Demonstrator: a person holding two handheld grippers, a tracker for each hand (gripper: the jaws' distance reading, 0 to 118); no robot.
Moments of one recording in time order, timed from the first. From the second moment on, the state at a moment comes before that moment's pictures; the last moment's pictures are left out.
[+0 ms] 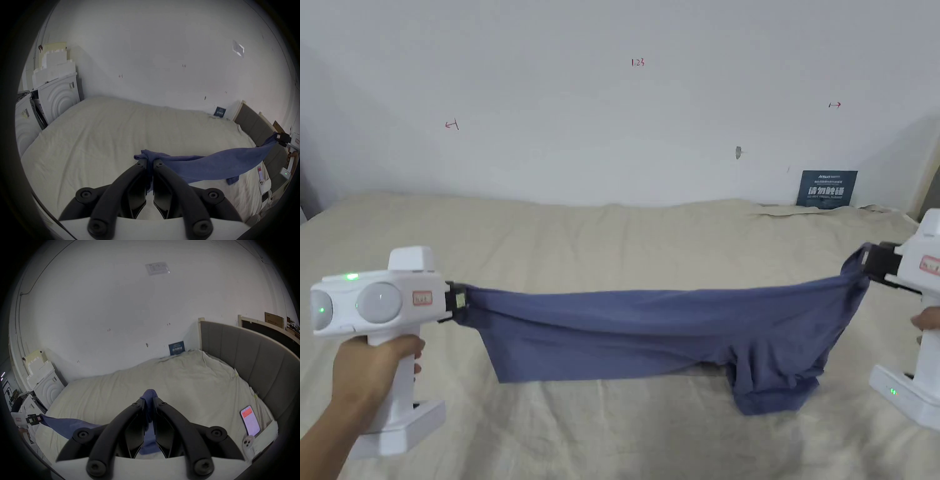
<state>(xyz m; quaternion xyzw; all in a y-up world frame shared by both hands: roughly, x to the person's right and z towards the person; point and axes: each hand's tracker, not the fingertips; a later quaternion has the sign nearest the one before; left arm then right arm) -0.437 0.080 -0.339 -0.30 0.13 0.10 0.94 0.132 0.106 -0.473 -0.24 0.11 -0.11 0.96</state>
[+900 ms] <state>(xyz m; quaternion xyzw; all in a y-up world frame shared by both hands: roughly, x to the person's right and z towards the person) -0.417 -0.085 -0.175 -0.45 0.14 0.11 0.87 0.188 -0.049 -0.263 -0.38 0.10 -0.13 0.91</state>
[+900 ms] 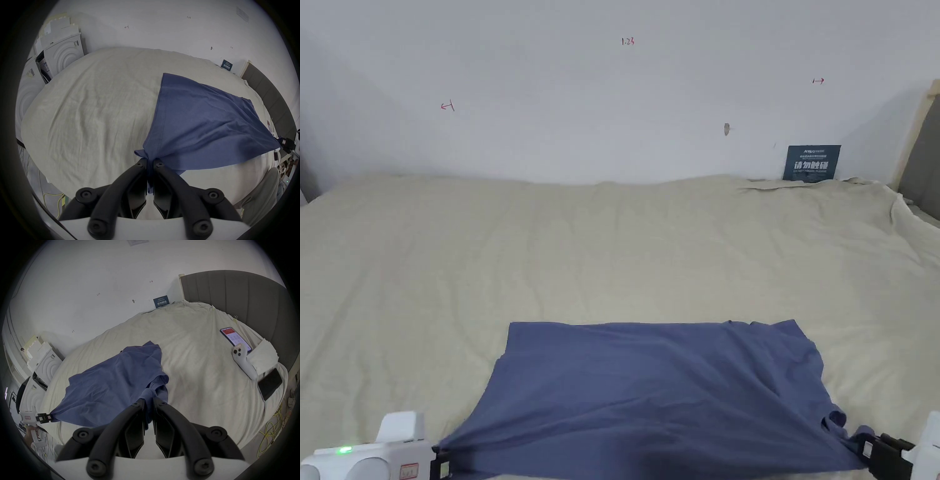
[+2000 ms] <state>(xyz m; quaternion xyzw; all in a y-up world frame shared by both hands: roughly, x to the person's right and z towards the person) -0.400 -0.122 -0.145 -0.55 0.17 0.10 0.81 0.179 -0.141 -0.243 -0.53 0.02 -0.06 0.85</state>
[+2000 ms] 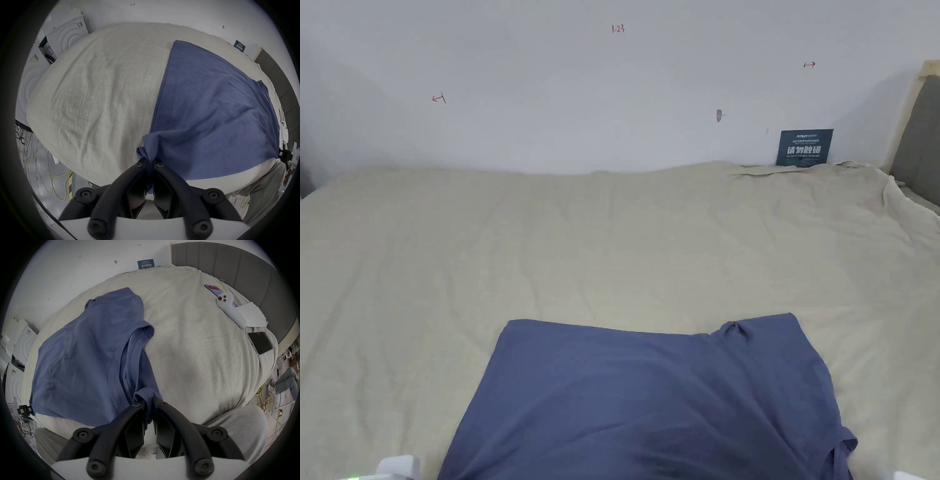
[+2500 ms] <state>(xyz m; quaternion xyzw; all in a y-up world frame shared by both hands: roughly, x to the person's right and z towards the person) -0.363 -0.037 -0.157 -0.45 0.15 0.07 0.88 0.157 -0.013 -0.229 -0.37 0.04 -0.05 0.93</state>
